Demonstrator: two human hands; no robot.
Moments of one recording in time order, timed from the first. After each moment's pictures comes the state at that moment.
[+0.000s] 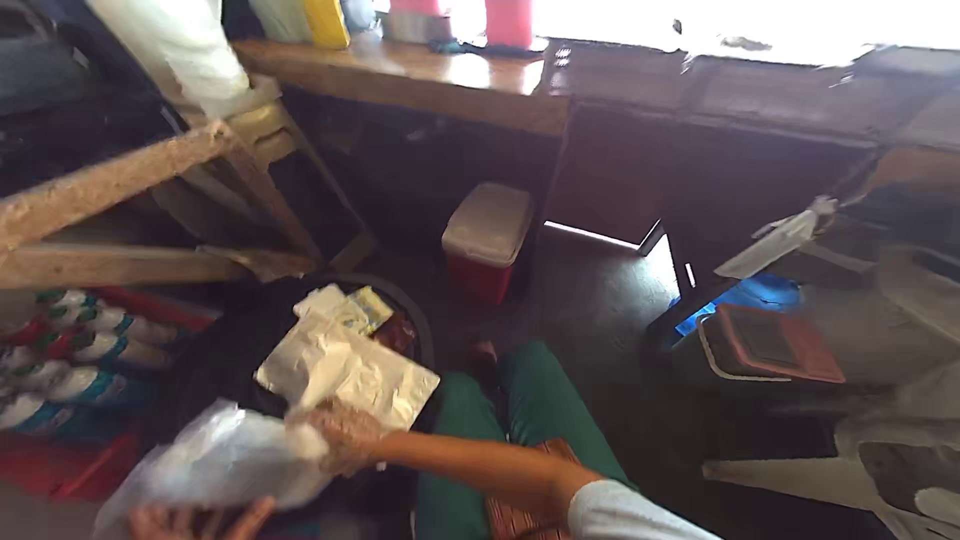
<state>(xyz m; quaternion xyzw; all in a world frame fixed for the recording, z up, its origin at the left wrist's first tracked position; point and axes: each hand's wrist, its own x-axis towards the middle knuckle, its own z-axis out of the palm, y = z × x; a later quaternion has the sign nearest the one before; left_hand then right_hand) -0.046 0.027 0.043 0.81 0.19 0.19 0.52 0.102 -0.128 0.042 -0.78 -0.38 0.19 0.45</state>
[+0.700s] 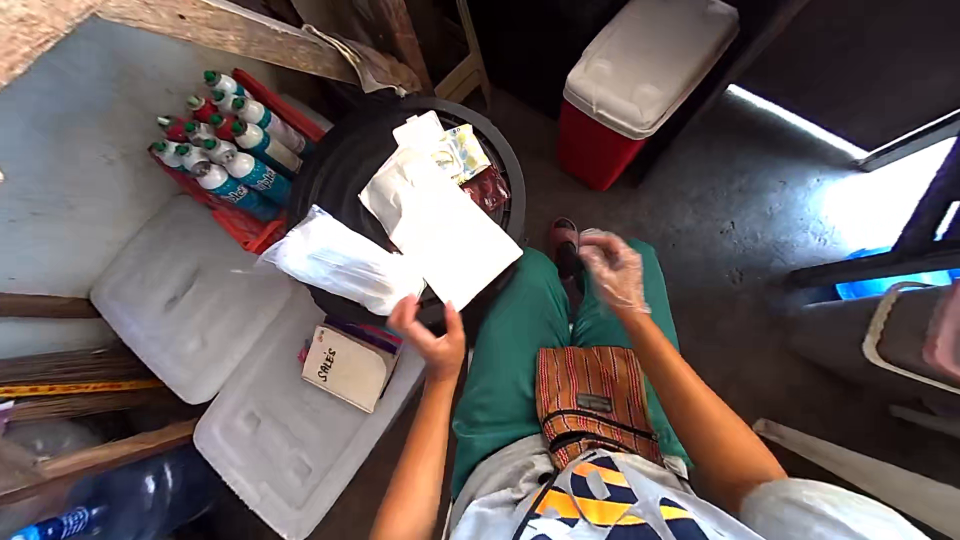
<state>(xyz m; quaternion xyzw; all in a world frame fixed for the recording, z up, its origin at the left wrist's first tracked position) -0.008 -0.109 -0.034 0.82 0.15 0.45 0.31 0.146 -0.361 -0.012 -0.80 -0.15 0.03 0.58</state>
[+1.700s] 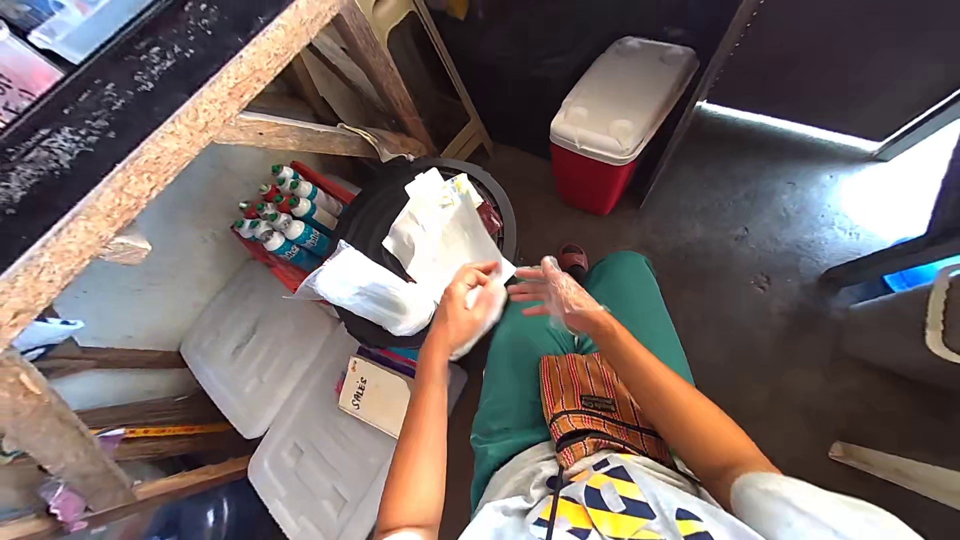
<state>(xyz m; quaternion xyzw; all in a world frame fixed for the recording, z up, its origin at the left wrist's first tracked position) 0.037 -0.126 0.085 0.89 -0.04 0.04 0.45 0.110 -0.323 0.039 -0.60 -0.08 0.37 0.70</state>
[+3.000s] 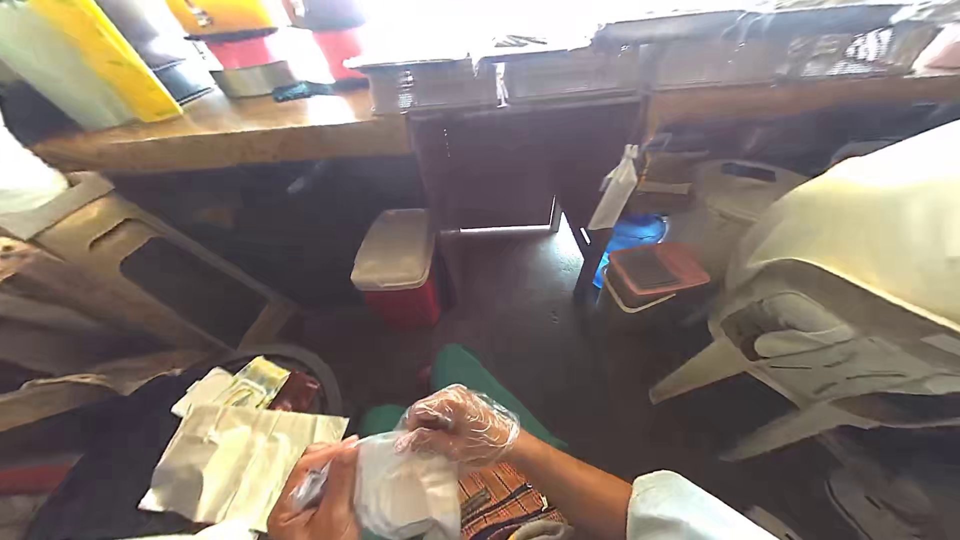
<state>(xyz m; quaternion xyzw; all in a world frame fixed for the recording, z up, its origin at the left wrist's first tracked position) -0.007 -0.241 0.135 0.66 -0.15 0.28 0.68 0.017 -0.423 0.136 -0.69 -0.38 -0.11 0.60</state>
